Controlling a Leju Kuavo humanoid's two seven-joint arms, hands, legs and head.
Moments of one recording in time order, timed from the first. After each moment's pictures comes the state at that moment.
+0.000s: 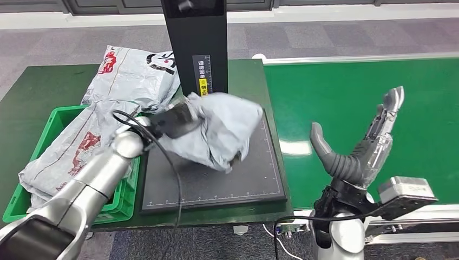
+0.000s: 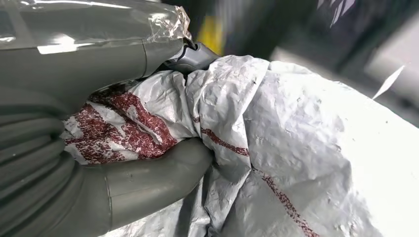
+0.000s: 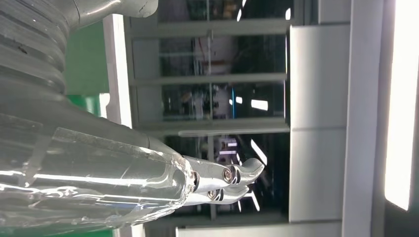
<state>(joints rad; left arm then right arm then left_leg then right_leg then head) -0.88 -0.06 -0.61 -0.75 -0.24 -0.23 -0.29 -0.01 0.28 0.05 -1.93 0.22 -0.38 -0.45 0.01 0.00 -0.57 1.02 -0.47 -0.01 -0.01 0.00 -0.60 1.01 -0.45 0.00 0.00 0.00</state>
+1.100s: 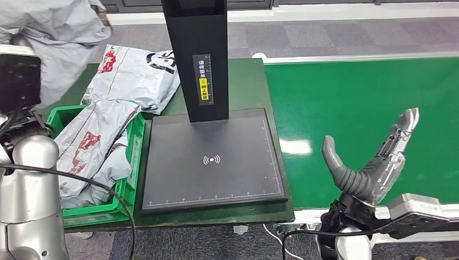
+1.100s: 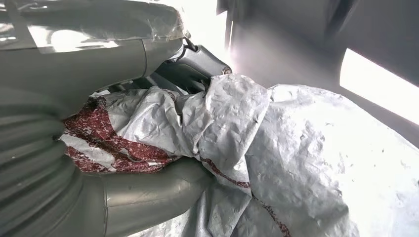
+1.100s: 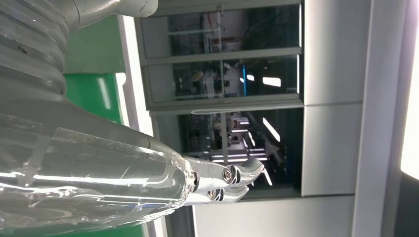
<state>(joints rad) -0.66 0.02 -0.06 -1.45 -1.02 0.49 0.02 0.08 0.27 0.03 -1.96 0.20 -0.44 -0.46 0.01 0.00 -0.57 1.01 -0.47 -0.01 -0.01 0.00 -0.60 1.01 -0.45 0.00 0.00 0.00</state>
